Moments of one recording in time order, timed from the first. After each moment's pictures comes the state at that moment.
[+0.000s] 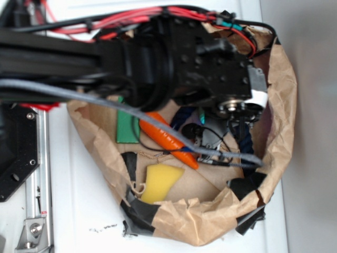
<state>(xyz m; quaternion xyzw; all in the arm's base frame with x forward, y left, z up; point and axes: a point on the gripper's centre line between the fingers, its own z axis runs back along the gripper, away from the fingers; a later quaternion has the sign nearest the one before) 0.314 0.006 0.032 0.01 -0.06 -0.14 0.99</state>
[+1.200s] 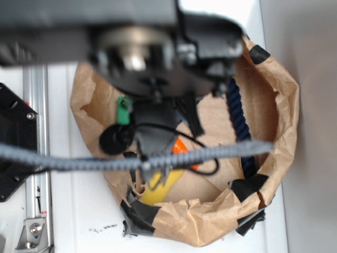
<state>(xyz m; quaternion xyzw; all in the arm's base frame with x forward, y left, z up) 0.229 -0.004 0.208 -0.03 -0.01 0.06 1.00</state>
